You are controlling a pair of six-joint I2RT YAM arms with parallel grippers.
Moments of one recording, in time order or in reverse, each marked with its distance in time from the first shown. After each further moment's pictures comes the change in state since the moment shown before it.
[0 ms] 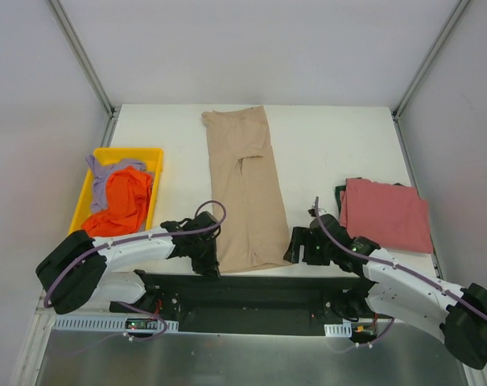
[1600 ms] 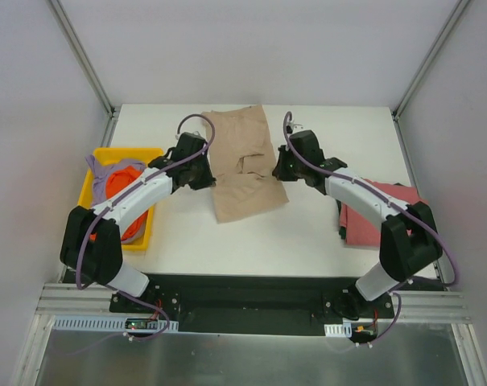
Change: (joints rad) left arm 0.397 0.225 0.595 -0.014 -0.237 0.340; right arm -0.223 0.697 0.779 0.149 0.017 -0.324
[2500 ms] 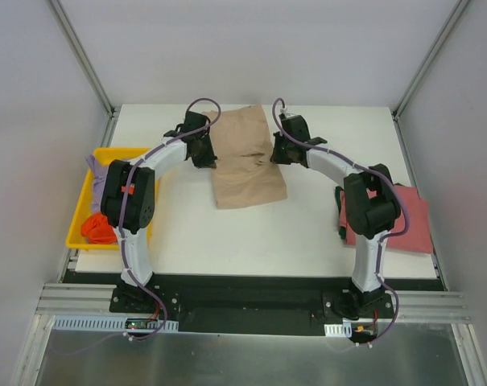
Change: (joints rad) left arm 0.148 0.492 0.388 0.028 0.090 0.127; right arm -0.102 0.435 0.345 0.012 -0.007 -0.037
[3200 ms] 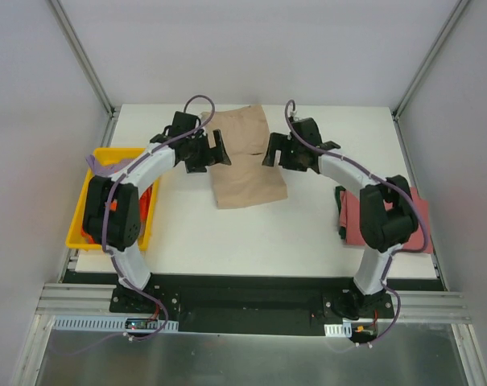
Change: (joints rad) left arm 0.026 -0.134 -0.079 -0.004 0.162 0.050; right arm -0.023 -0.089 -0.053 -0.049 -0.065 0.044
